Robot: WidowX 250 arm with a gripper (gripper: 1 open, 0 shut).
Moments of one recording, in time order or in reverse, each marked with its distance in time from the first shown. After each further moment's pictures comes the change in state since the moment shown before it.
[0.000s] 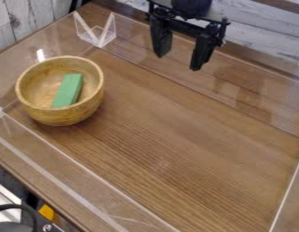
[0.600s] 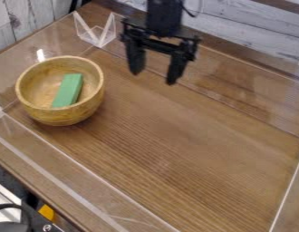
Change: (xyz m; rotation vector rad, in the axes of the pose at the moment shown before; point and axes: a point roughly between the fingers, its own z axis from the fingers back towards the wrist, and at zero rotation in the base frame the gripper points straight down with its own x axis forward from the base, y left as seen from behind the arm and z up) arm -0.019 0.048 -0.023 -0.023 0.065 0.226
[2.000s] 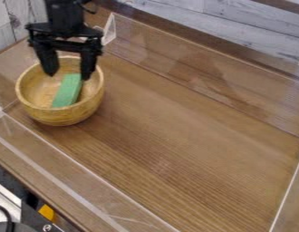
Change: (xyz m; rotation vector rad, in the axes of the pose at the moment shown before) arm -0.022 0.110 -0.024 -0.003 -0.042 0.220
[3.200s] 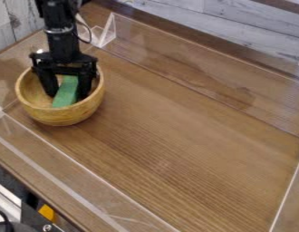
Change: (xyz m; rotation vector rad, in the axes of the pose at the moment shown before) arm 0.032 0.010 -0.058 -0.007 0.072 0.052
